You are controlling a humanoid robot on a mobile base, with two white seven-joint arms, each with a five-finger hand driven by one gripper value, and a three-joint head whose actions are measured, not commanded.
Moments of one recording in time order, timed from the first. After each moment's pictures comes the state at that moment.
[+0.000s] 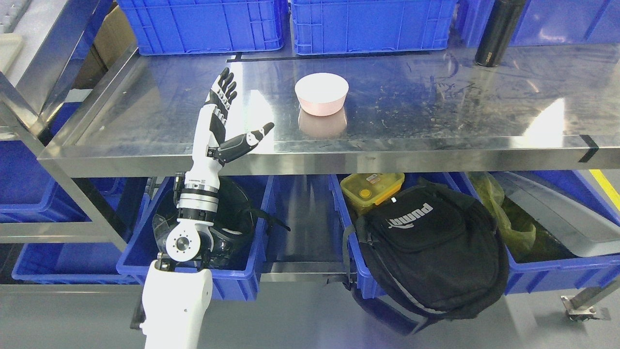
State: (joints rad) left arm -0.14 0.00 -0.02 -1.58 0.04 -0.25 -0.07; right arm 0.00 0.00 0.05 0.00 0.05 -0.08 -0.03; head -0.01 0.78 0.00
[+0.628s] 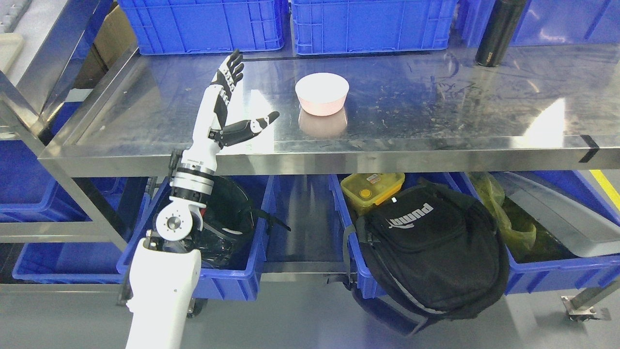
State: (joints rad) left arm -0.29 0.11 -0.05 -1.58 -0.03 -0.13 -0.20; right arm 0.00 0.00 0.05 0.00 0.05 -0.08 -0.03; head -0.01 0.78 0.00
